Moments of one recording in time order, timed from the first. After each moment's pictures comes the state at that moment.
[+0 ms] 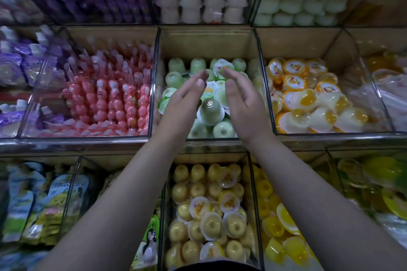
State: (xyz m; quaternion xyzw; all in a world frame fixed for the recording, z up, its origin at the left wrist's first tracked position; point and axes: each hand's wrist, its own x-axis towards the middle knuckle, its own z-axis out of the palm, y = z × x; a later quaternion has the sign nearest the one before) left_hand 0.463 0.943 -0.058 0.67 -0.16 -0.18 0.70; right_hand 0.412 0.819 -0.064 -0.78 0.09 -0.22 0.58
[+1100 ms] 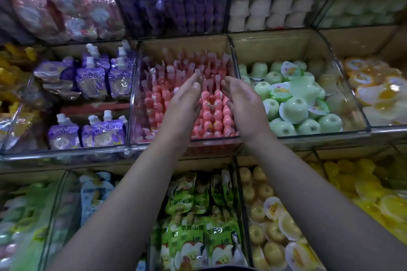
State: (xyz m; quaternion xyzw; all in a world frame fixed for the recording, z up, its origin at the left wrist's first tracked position) left_hand 0.533 1.116 -0.052 0.65 -0.14 -0.18 0.72; right_hand 0.485 1.000 -0.059 -0.68 0.18 -0.20 0.68
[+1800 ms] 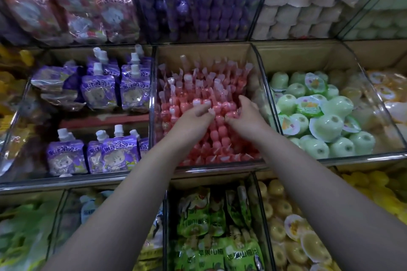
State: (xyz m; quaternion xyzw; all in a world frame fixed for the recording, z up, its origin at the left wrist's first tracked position) left_hand 0.606 1.144 -0.078 0.78 -0.15 -0.27 0.54; right_hand 0.565 0.999 -0.095 -0.87 0.29 -0.01 0.40
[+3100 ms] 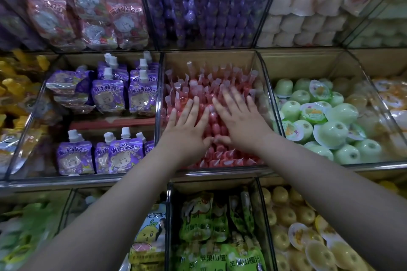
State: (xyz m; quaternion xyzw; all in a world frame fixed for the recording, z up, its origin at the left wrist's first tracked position) left_hand 0.618 1.161 -0.093 0.93 -0.35 -0.11 -0.03; right_hand 0.571 0.996 -0.102 -1.00 0.01 0.04 -0.08
